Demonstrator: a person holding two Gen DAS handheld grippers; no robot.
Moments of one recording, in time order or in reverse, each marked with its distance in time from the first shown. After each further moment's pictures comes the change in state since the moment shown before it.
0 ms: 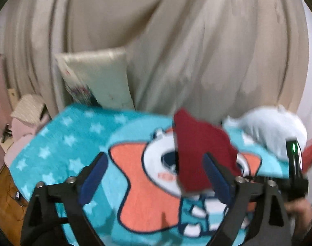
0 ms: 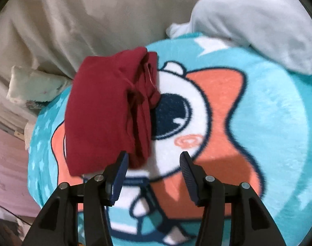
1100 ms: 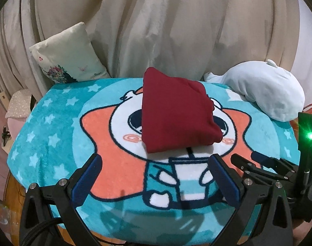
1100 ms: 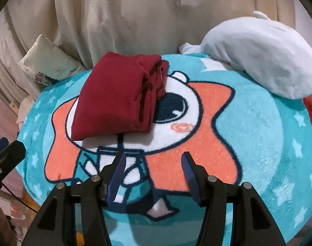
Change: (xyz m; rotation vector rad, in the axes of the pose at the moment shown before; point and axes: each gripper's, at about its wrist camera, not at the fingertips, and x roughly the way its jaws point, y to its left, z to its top) left arm 0.026 -0.091 -0.042 0.150 0.316 -0.017; right arm -0.036 0.025 -0.049 -0.210 -0.101 -0.081
